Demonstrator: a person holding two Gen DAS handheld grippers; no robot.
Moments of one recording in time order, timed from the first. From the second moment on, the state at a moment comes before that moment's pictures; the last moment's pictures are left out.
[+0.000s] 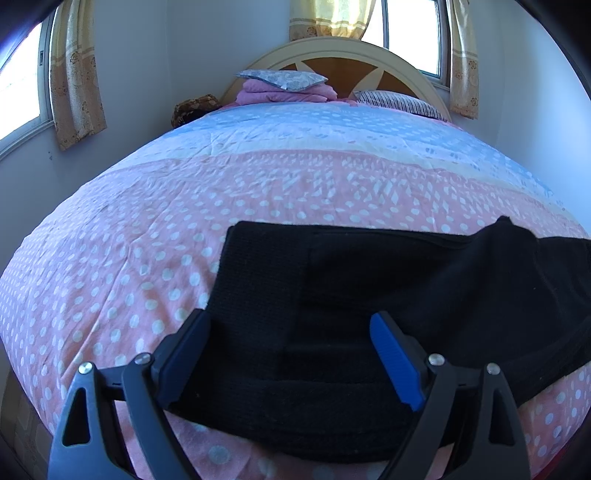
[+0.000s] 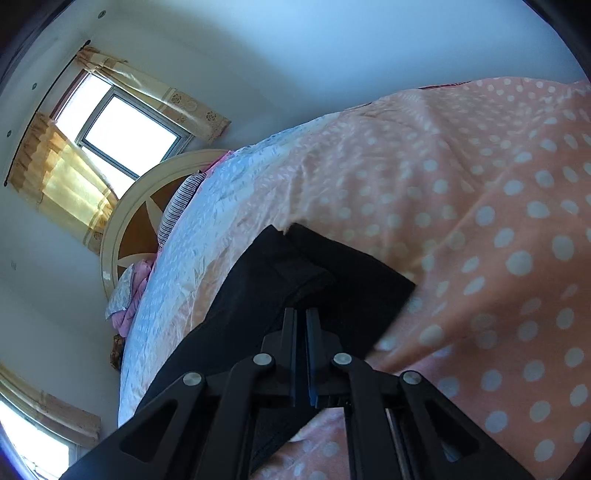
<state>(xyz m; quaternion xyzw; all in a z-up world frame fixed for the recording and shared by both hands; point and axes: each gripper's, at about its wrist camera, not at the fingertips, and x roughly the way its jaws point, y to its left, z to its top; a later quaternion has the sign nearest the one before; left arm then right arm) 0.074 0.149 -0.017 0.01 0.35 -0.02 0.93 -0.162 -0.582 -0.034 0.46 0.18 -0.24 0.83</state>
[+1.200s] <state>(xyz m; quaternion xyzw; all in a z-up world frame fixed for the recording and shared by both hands) -0.019 -0.086 0.027 -0.01 0.33 -0.39 0.86 0.025 -0.355 -0.057 0.47 0.30 0.11 0.82</state>
